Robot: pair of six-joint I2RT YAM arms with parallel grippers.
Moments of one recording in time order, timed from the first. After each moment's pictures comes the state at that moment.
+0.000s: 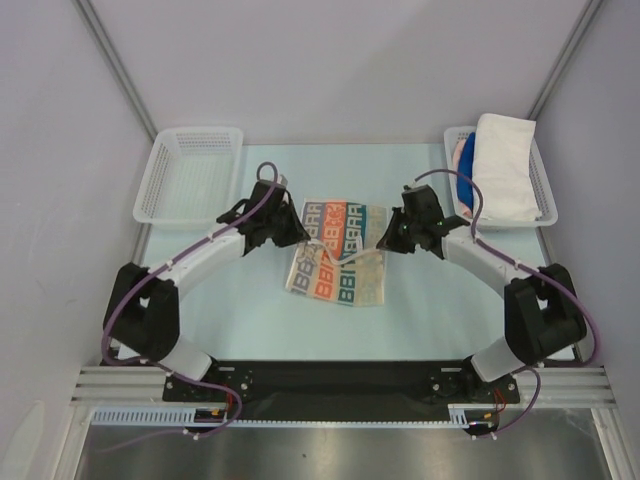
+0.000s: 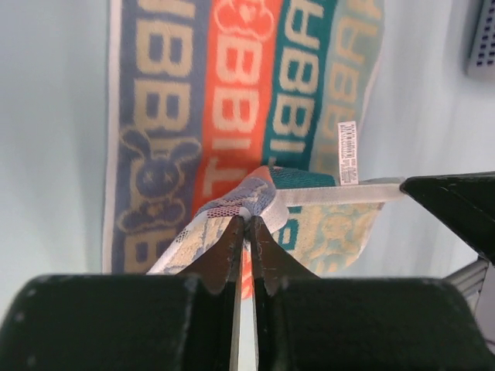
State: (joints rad) left arm -0.50 1.50 1.05 -0.34 0.12 -0.72; right arm 0.43 1.49 0.97 -0.34 -0.14 0.67
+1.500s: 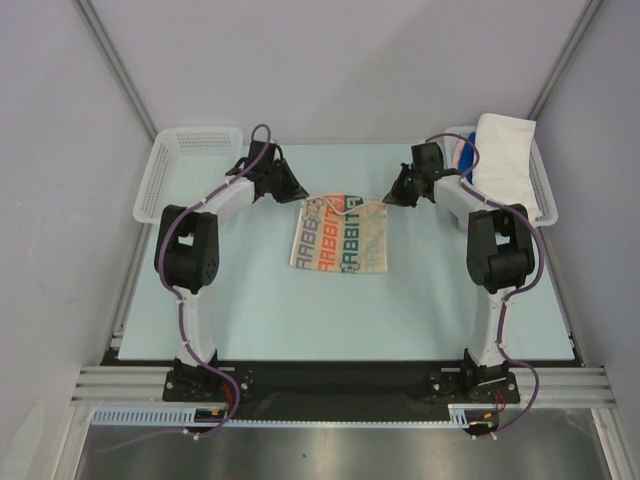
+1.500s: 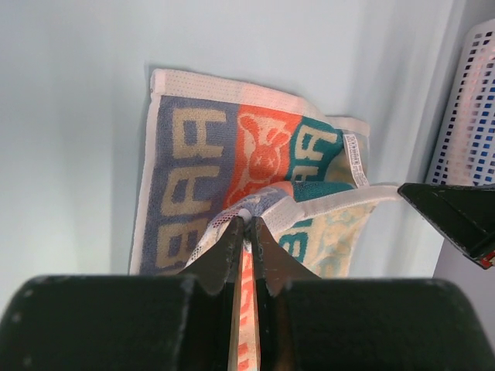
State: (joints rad) left arm -0.27 2.07 1.58 -0.30 0.30 -0.73; right arm 0.22 2.05 1.55 -0.34 -0.22 0.64
